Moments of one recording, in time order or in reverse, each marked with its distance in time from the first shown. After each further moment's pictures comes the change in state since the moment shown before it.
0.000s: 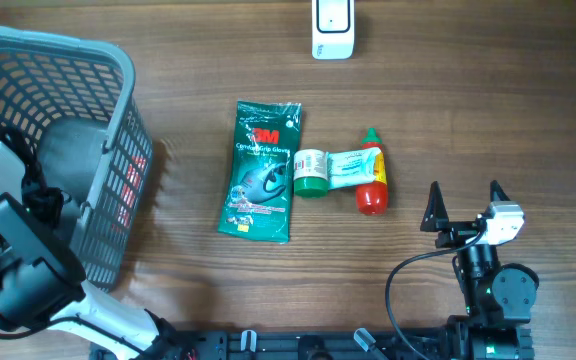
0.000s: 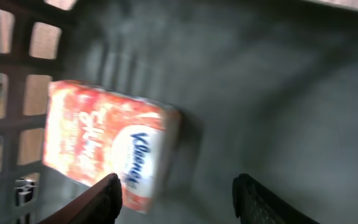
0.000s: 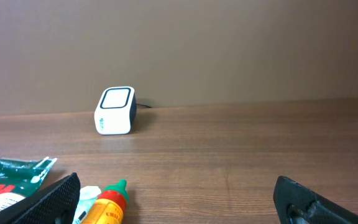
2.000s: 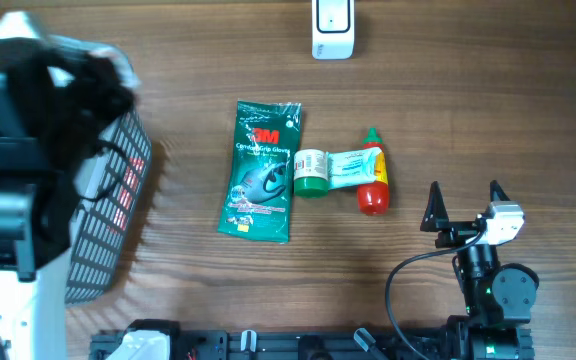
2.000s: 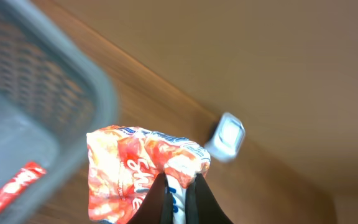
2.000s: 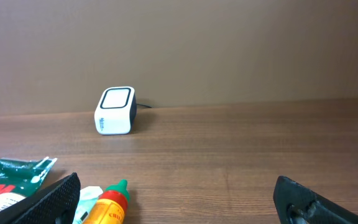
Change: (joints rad) left arm -0.734 -0.666 0.454 0.068 0.404 0.405; right arm 0.000 0.000 0.000 0.000 0.000 0.000
